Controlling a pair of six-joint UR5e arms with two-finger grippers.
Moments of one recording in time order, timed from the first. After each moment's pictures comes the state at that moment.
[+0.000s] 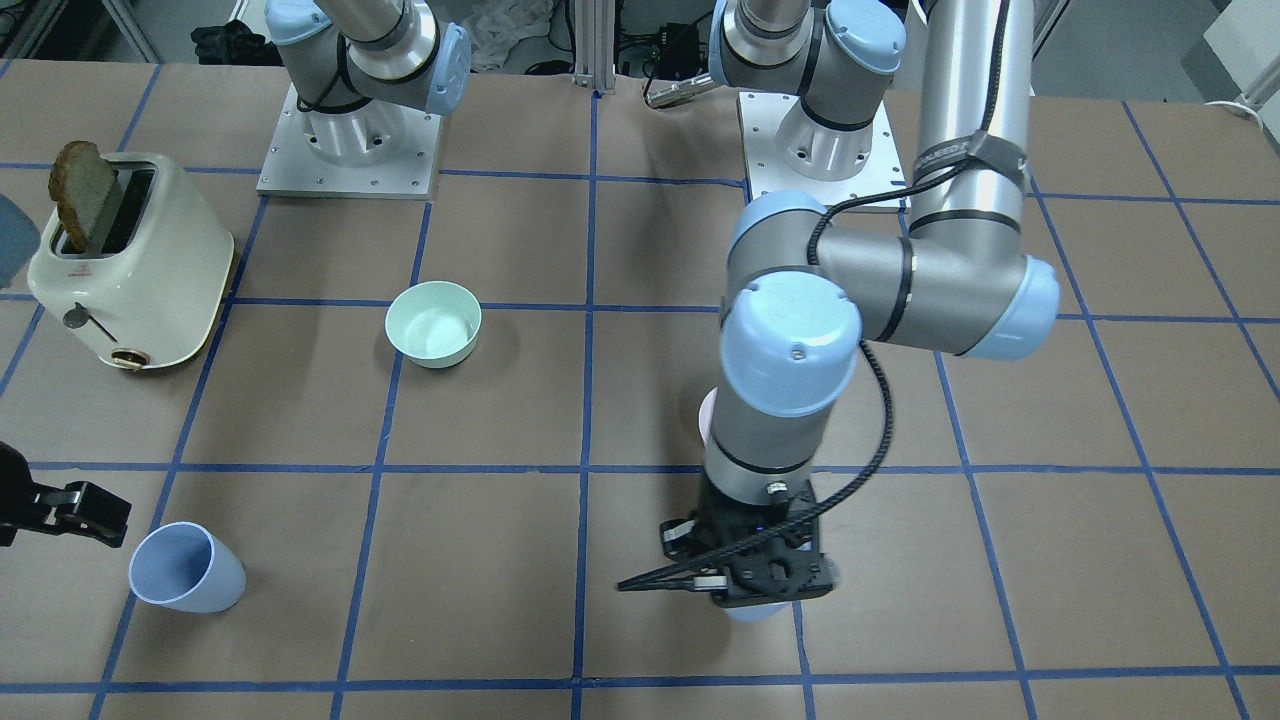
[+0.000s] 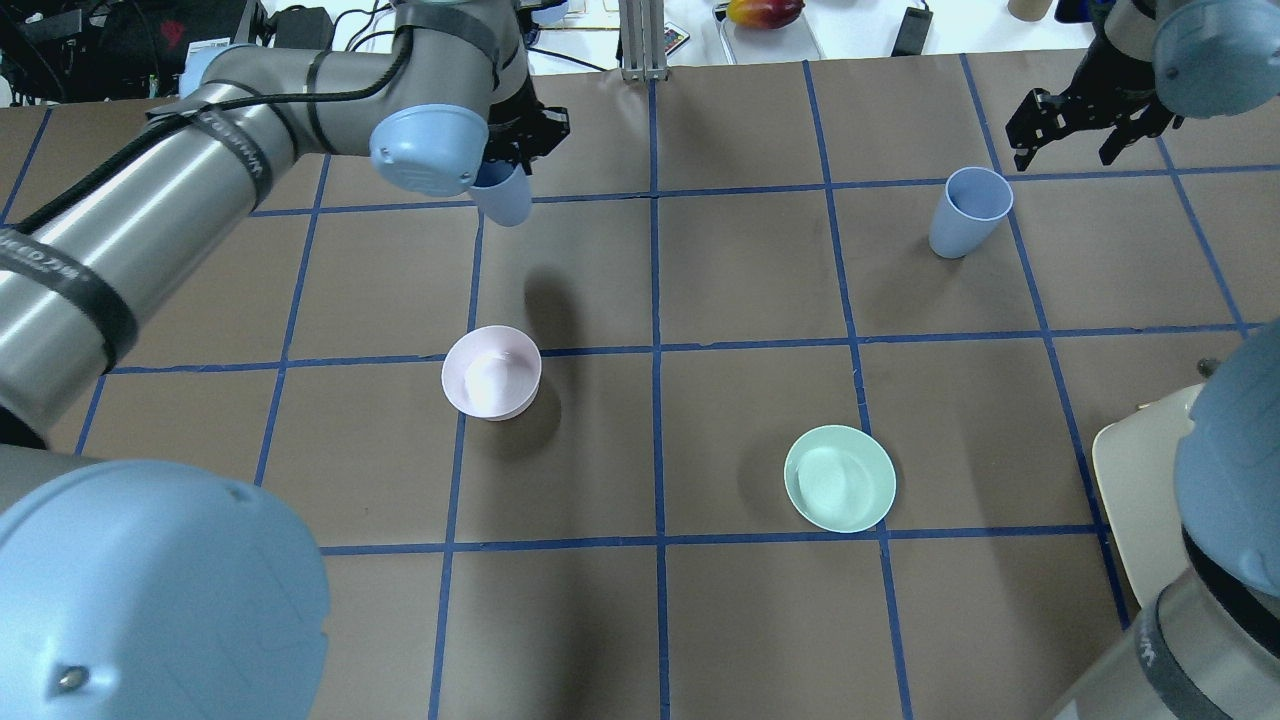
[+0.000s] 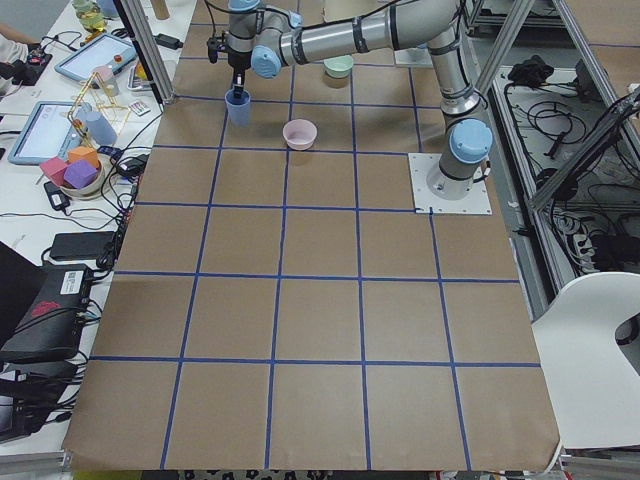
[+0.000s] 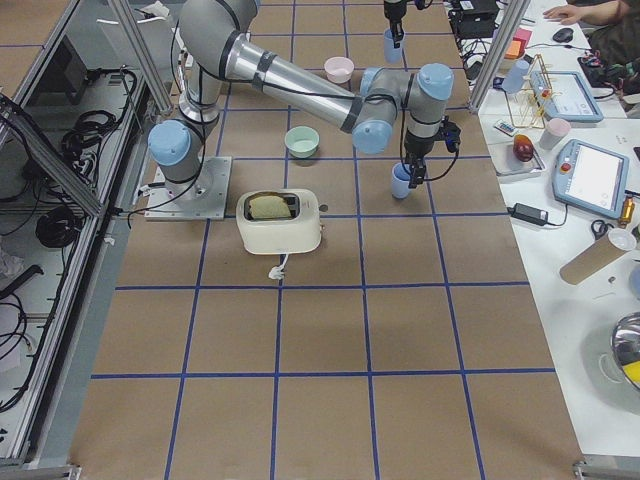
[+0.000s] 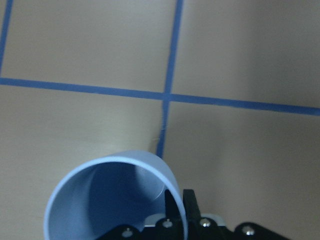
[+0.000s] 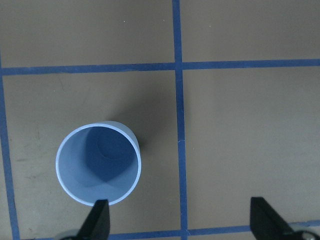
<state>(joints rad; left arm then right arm) -1.78 -2.14 -1.32 -1.02 1.64 -0.30 1.27 -1.09 1.40 -1.92 -1.60 -0.31</state>
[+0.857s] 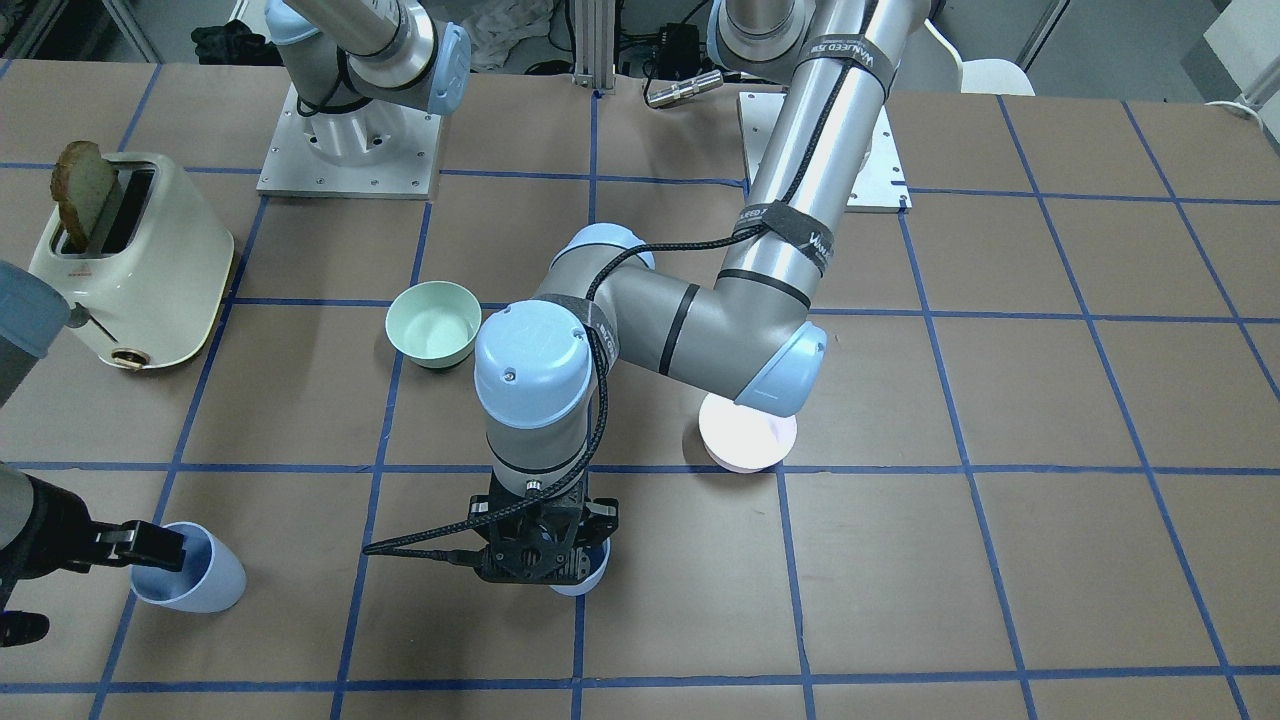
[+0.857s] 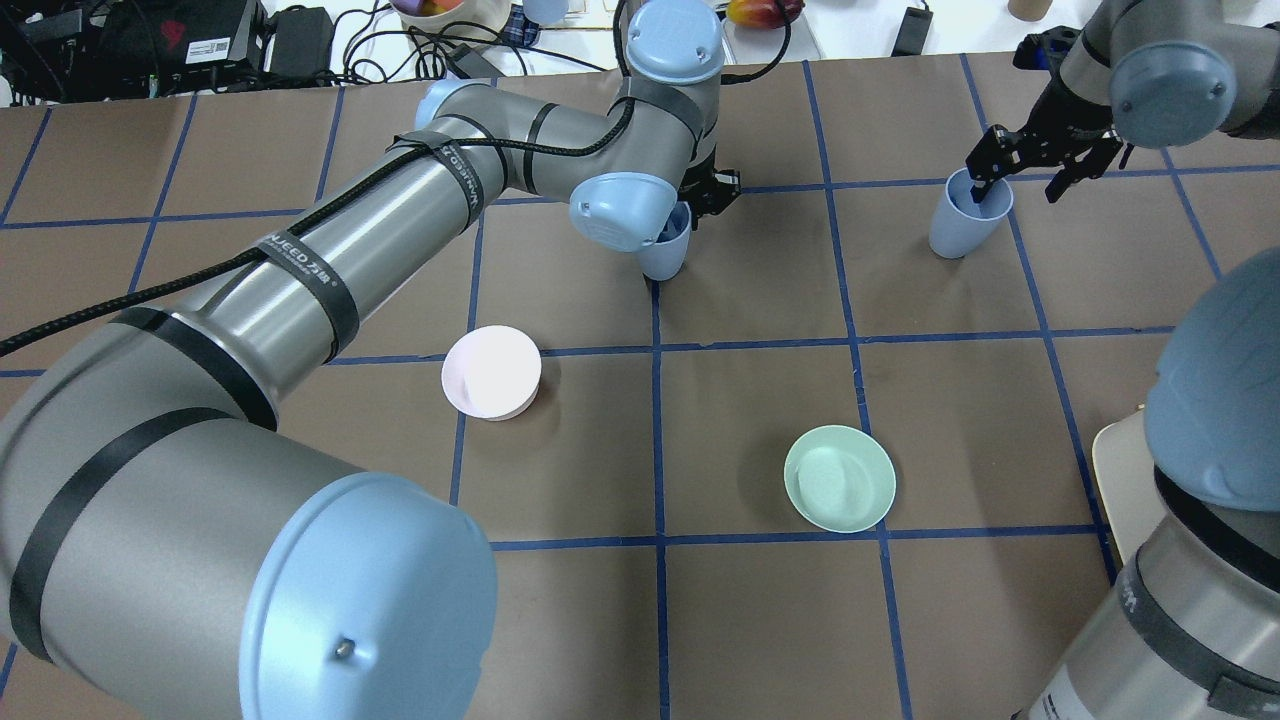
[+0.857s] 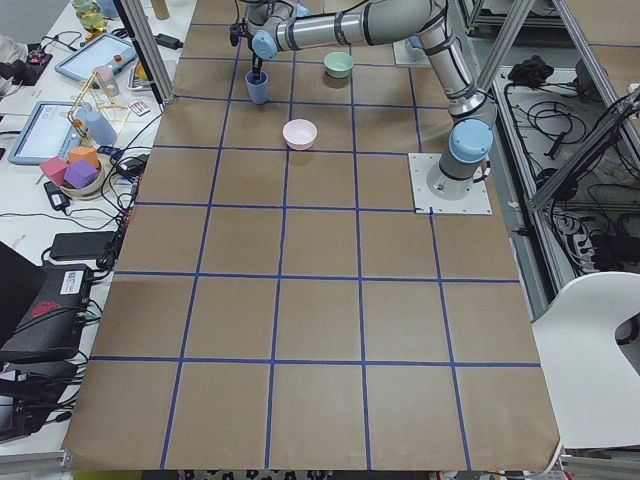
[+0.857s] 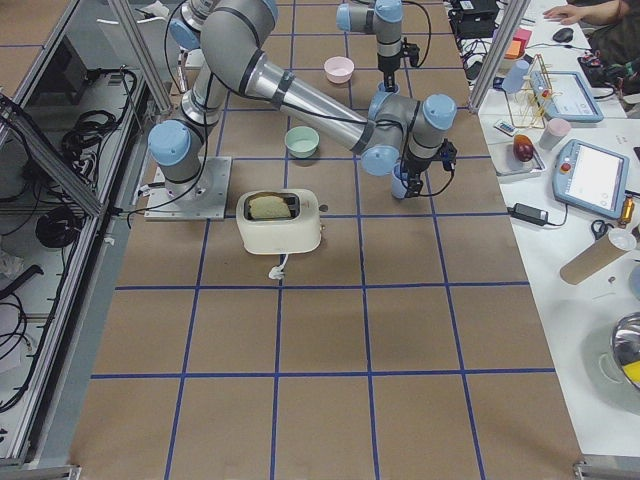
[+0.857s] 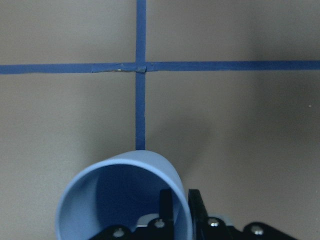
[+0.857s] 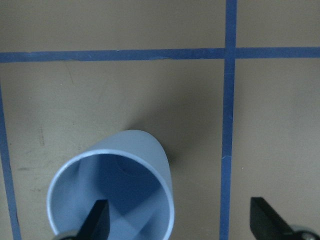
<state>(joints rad) -1.96 -2.27 -1.24 -1.03 1.62 -0.35 1.27 -0.99 1.40 -1.93 -1.51 -0.30</state>
